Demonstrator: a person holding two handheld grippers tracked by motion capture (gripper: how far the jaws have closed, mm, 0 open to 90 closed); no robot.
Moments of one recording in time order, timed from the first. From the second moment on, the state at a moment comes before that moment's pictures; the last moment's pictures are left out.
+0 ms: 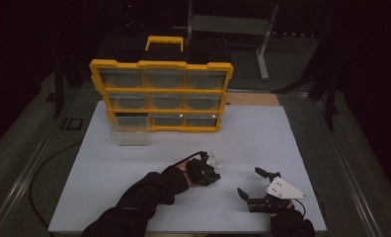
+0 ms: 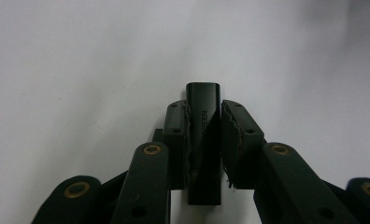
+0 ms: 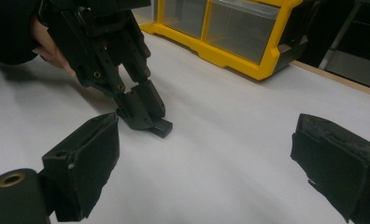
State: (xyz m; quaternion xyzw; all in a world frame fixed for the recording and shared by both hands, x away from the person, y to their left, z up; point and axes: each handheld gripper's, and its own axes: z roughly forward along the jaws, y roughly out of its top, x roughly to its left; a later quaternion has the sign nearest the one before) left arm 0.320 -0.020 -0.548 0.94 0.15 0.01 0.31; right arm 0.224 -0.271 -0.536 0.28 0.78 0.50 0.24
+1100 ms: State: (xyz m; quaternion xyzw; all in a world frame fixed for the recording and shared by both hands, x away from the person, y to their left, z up) left arm 0.320 0.025 -0.520 0.93 0.17 0.03 0.31; right arm 0.224 -0.272 -0.534 0.28 0.78 0.51 0.24
